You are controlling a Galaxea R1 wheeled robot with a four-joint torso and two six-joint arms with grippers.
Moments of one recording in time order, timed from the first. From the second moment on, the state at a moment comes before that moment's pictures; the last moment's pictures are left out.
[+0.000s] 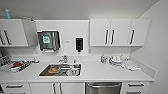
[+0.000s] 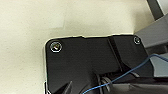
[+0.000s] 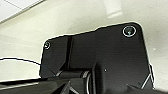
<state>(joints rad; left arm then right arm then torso) 1.51 2.83 -2.47 0.11 -0.11 -0.02 -1.55 2.76 -2.31 0.10 0.11 -0.04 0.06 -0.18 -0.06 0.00</state>
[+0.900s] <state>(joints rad) 1.51 2.83 -2.47 0.11 -0.11 -0.02 -1.55 2.77 -2.33 0.10 0.11 -0.04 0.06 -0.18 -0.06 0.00</state>
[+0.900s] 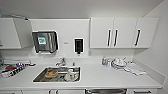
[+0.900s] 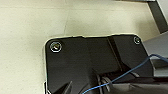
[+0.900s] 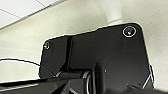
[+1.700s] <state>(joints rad) 1.51 2.84 -2.47 0.11 -0.10 -0.02 -1.55 2.79 -2.35 0.10 0.10 -0.04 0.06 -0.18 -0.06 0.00</state>
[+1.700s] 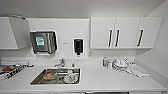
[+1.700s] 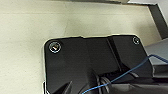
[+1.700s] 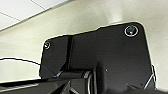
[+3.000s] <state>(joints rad) 1.49 2.25 -1.81 0.11 -0.28 -0.02 -1.45 2.25 -1.59 0.14 0.05 0.00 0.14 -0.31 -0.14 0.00</state>
